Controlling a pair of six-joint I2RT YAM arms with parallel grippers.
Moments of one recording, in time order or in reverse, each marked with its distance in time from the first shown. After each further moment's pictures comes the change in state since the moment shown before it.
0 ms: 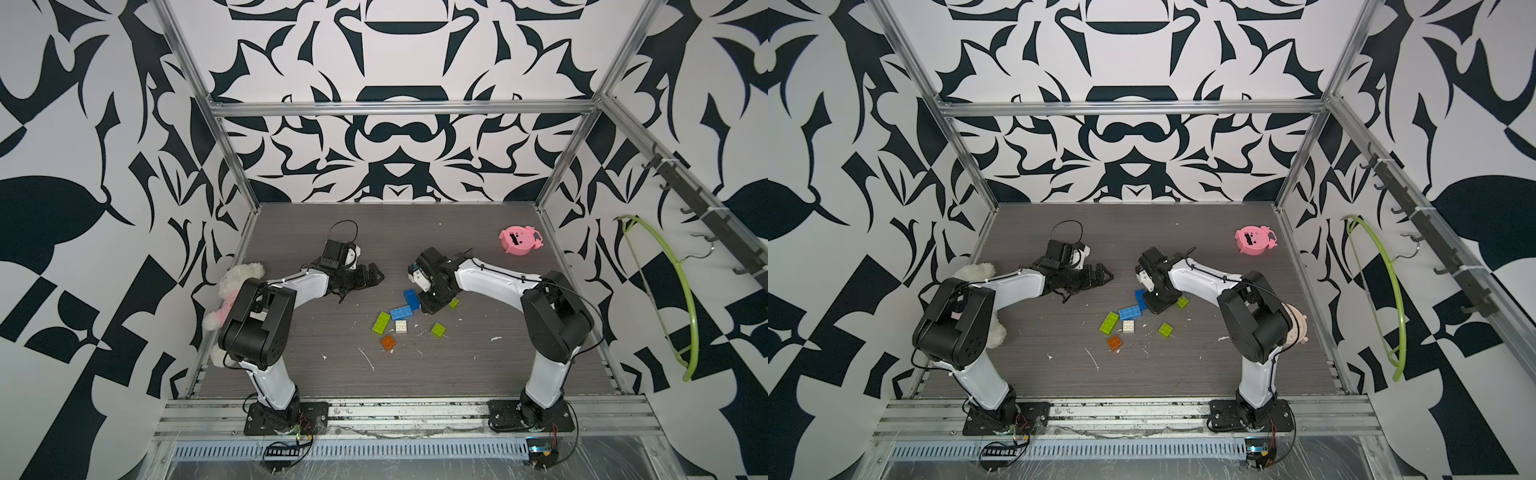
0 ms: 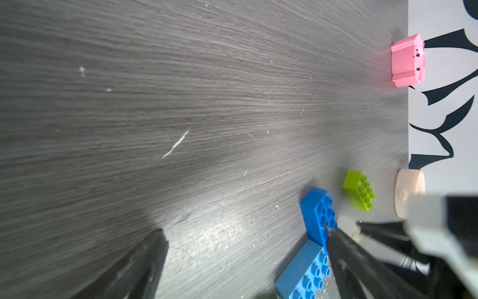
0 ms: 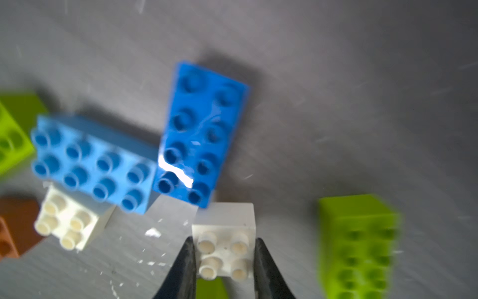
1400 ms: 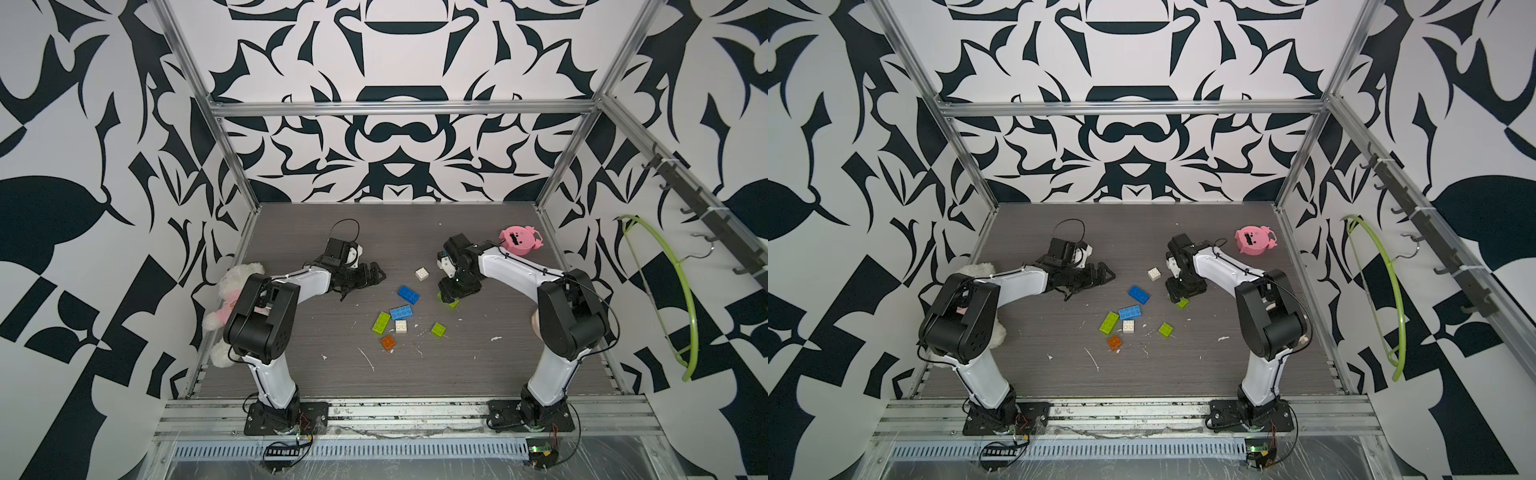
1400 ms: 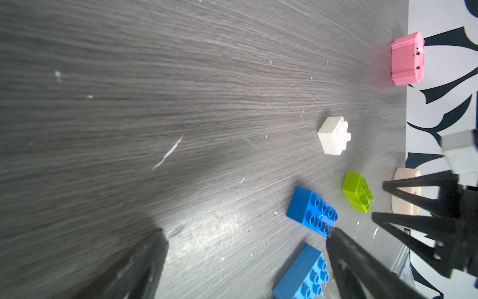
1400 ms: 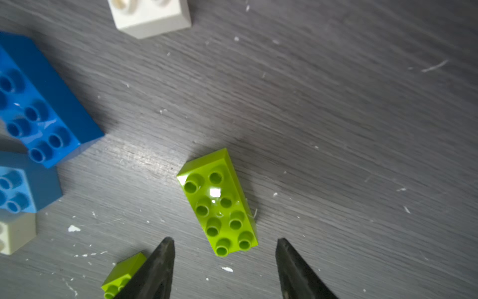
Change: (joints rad) left arm 0.000 0.045 0.040 -0.008 0.029 0.000; right arm -0.158 -0.031 -0.033 -0.081 0.021 0.008
